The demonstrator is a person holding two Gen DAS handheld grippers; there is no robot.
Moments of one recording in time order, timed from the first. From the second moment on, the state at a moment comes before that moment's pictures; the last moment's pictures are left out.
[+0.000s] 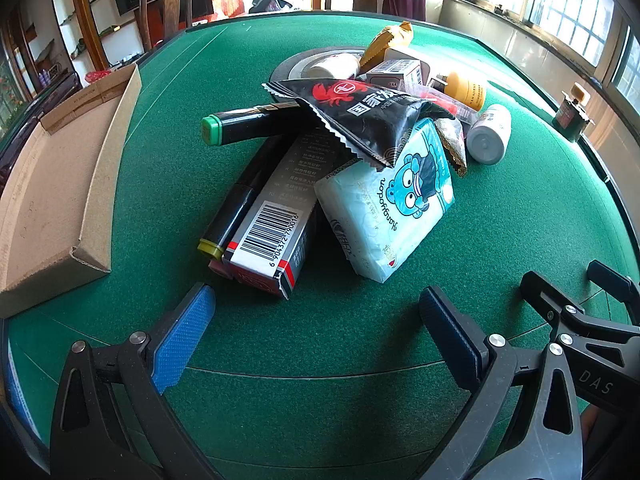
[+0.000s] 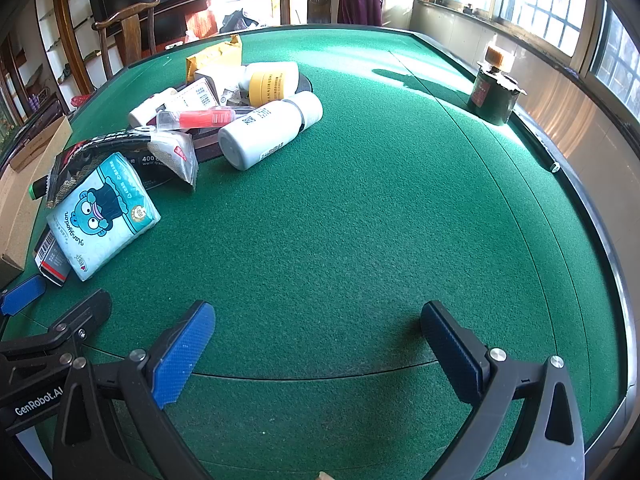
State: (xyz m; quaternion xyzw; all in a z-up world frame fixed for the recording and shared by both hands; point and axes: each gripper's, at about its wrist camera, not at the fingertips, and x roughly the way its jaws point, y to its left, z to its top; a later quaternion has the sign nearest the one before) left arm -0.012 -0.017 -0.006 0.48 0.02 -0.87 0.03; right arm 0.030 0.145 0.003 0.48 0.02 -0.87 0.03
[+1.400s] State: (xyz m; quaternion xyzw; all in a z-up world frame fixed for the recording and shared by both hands) left arm -0.004 -0.021 -0.006 0.48 0.00 -0.88 -0.01; right arm 0.030 0.145 0.004 0.48 0.02 -0.87 0.02
